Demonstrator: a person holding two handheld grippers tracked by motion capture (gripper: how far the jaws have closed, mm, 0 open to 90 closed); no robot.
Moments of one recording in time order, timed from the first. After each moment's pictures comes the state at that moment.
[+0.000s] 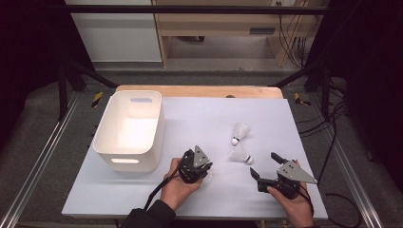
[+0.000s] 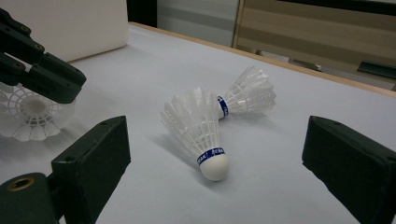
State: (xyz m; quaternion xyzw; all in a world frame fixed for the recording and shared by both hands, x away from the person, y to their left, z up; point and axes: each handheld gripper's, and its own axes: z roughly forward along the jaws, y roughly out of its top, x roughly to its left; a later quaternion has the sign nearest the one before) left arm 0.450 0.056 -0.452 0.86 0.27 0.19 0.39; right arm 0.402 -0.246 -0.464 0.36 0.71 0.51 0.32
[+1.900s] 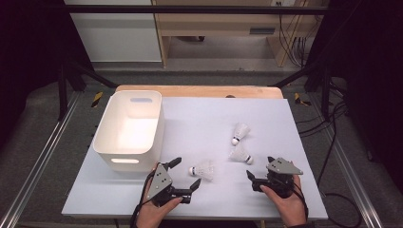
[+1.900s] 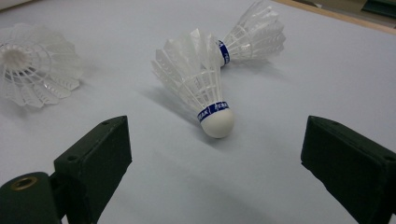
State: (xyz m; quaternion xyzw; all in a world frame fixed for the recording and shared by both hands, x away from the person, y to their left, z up) left arm 0.391 0.132 -0.460 0.71 0.26 0.23 0.61; right arm 0.411 -0.230 -0.467 0.42 0.76 0.41 0.28
